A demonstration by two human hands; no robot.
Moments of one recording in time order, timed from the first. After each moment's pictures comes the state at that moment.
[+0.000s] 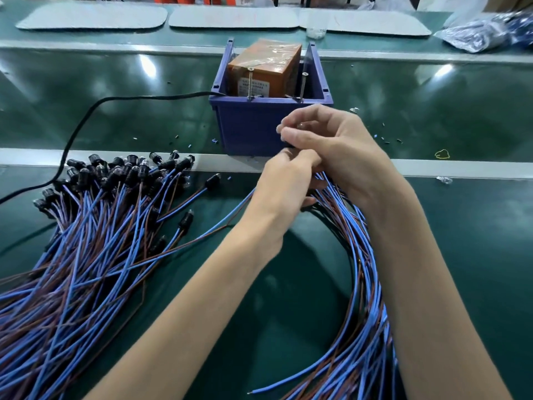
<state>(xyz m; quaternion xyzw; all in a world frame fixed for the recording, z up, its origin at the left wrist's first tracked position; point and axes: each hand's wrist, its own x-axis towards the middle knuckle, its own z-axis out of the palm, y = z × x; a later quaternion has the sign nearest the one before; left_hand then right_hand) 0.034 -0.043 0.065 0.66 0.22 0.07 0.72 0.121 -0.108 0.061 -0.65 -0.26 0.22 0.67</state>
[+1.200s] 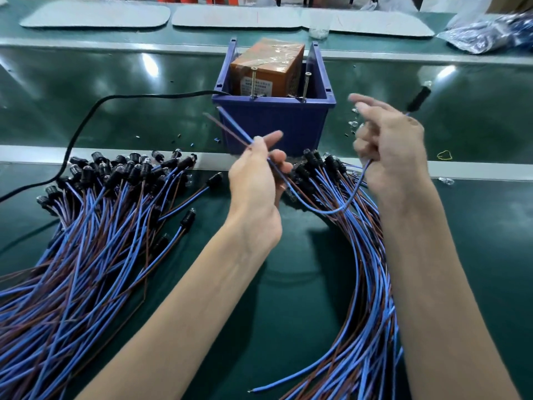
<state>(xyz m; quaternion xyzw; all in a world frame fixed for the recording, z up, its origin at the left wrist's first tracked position) 0.045 -0.027 0.048 0.42 0.31 0.22 0.83 0.147 -0.125 0.060 -0.57 -0.02 0.10 0.82</state>
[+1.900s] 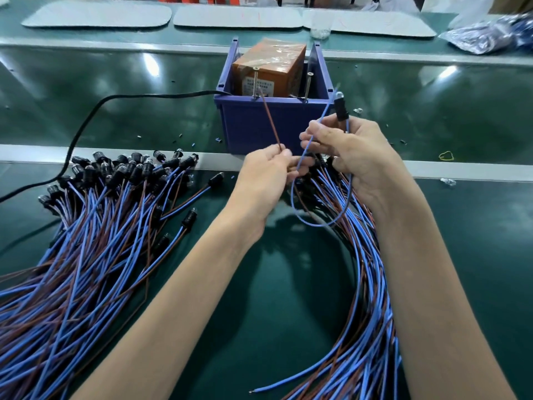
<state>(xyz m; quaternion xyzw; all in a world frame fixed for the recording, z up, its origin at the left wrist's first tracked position) 0.047 -0.017 0.041 0.63 0.21 0.13 0.74 0.126 -0.110 0.059 -0.67 -0.13 0.19 0.70</state>
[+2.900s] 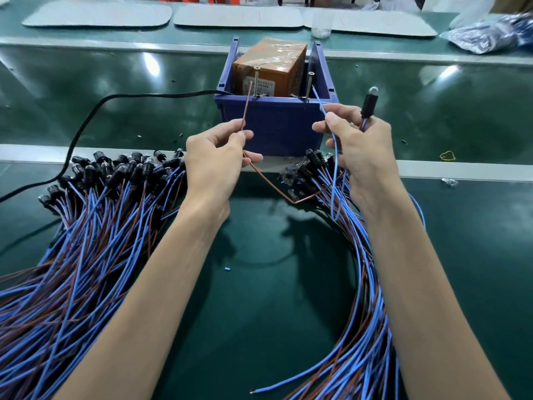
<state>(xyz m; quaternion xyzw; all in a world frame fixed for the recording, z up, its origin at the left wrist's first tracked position) 0.045 0.030 0.036 0.63 0.31 0.31 0.65 0.132 -0.105 0.050 -0.69 -0.09 0.07 0.72</state>
